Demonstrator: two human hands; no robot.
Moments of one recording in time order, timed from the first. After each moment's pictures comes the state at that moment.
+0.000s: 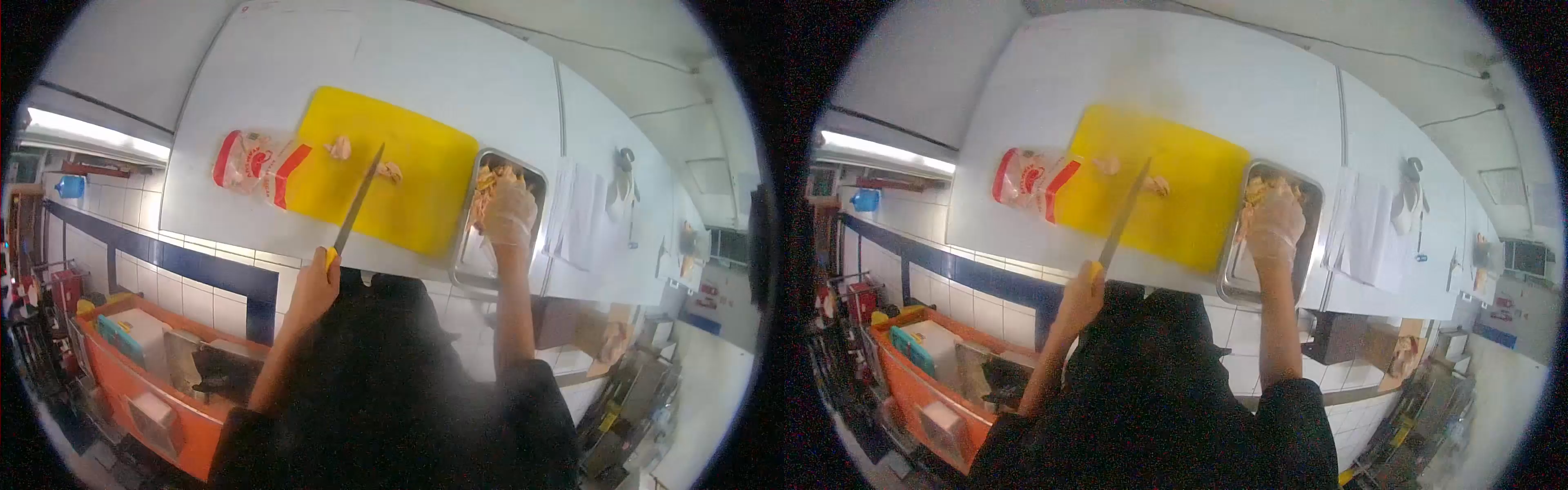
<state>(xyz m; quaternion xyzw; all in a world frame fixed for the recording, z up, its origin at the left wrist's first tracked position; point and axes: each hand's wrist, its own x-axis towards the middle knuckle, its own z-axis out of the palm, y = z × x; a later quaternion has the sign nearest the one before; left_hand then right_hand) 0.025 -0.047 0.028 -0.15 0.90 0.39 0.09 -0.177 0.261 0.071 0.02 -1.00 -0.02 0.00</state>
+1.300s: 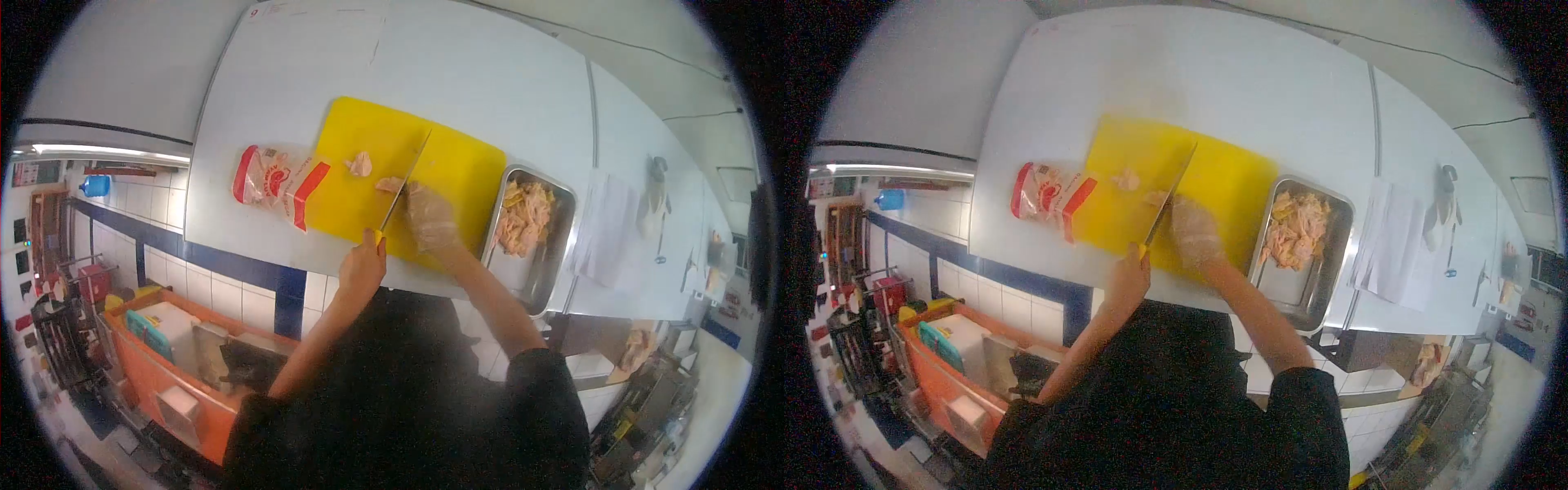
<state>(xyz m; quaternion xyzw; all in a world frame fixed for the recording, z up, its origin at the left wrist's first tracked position) -0.065 -0.012 0.000 -0.17 0.94 0.26 0.14 -0.180 0.129 -0.054 0.27 -0.94 0.23 0.02</state>
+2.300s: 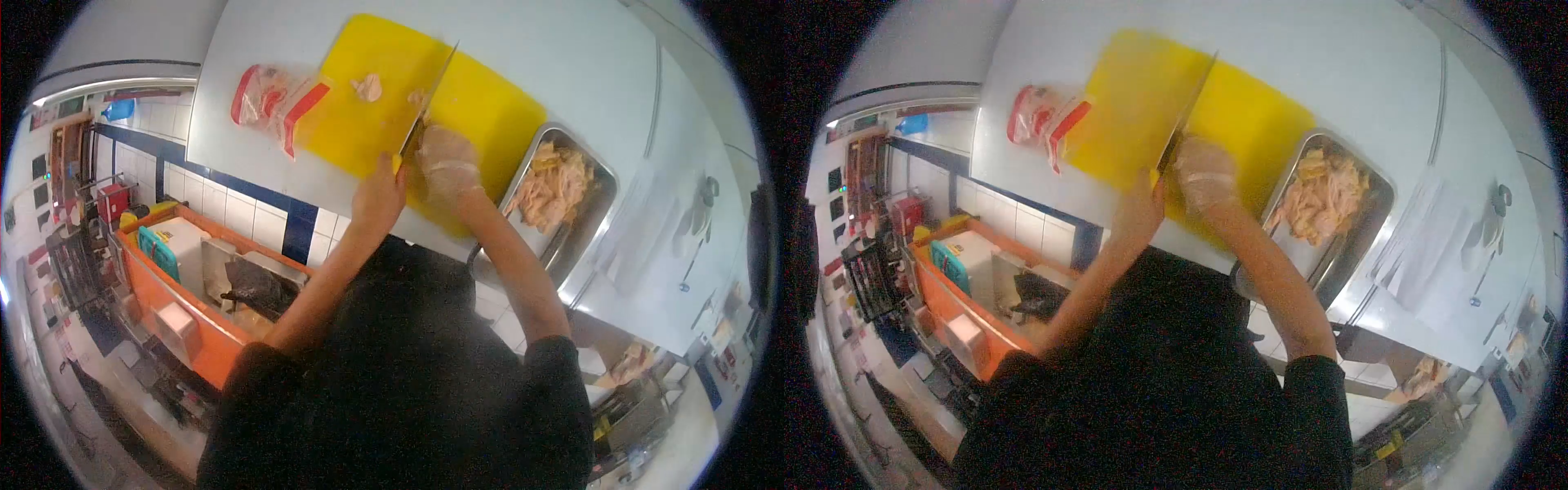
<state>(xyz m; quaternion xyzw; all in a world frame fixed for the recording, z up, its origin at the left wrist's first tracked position) -0.044 0.037 -0.029 -0.24 0.93 0.27 0.10 -0.189 0.152 -0.034 0.38 -0.91 0.09 -0.13</state>
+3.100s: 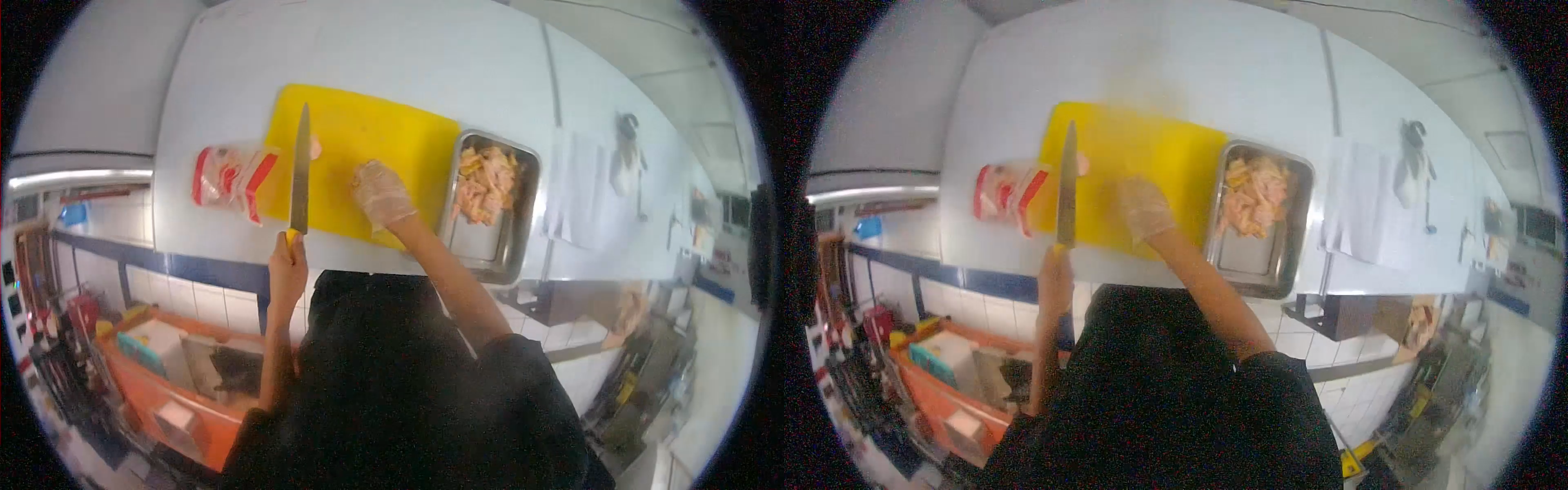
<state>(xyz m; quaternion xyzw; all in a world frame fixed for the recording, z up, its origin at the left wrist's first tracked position) -0.022 -0.055 0.013 -0.19 0.89 0.41 0.00 -0.181 0.134 -0.076 0.33 -0.92 0.19 0.11</state>
